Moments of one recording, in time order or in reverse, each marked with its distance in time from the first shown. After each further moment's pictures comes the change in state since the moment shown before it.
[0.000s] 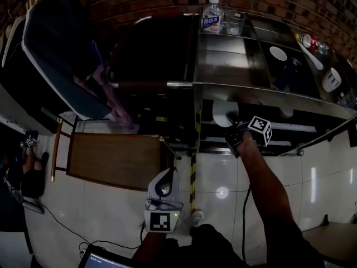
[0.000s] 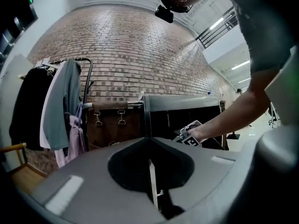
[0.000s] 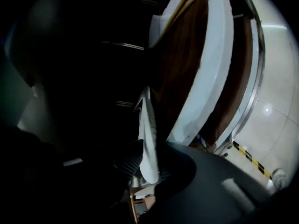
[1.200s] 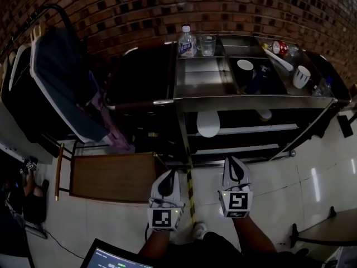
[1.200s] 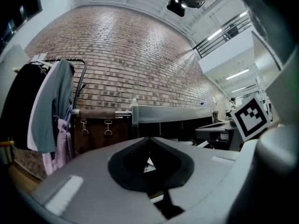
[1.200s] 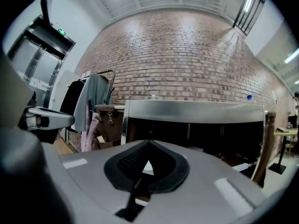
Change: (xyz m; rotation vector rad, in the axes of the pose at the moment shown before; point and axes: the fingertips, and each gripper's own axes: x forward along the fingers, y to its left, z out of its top) left arm 0.003 -0.034 0.042 -0.033 -0.082 -0.092; right arm -0.229 0.127 -0.118 -1.496 -0.555 -0.142
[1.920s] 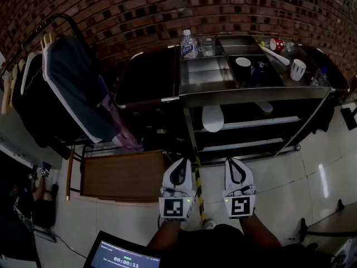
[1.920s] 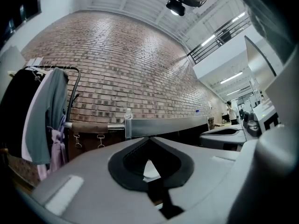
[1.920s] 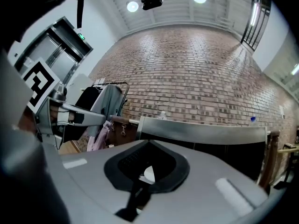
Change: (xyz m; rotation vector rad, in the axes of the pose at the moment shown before) left arm -0.002 -0.022 0.042 0.028 -0.077 -0.057; right arm -0.052 0.037 0.043 -0.153 -0.173 0.066
